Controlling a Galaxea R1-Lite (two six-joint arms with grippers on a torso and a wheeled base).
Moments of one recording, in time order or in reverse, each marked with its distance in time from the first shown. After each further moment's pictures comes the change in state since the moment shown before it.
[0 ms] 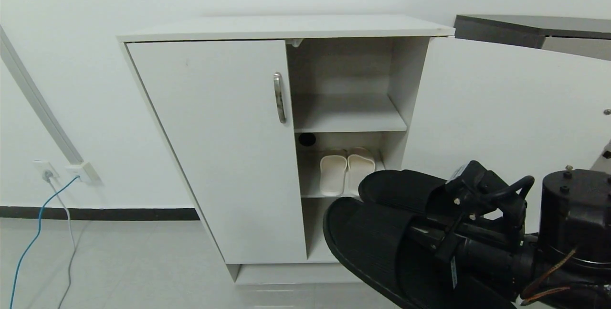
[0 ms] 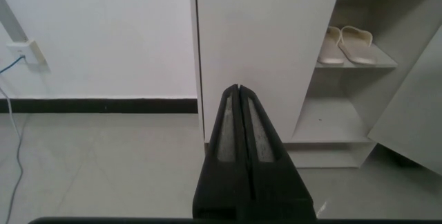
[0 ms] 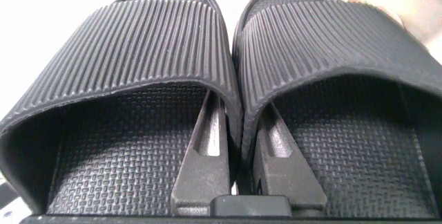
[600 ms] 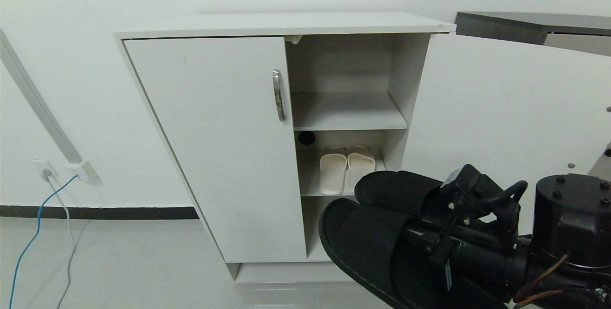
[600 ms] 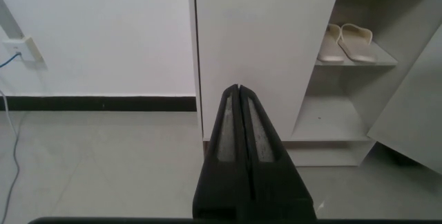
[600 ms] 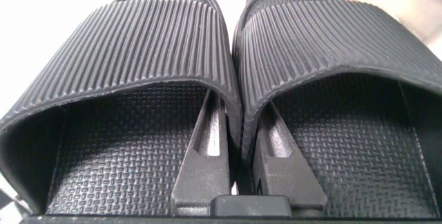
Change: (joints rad) left arm 0.000 0.000 0.000 -0.001 0.000 -0.004; right arm 0.003 0.030 0.015 -0.055 0.002 -0.006
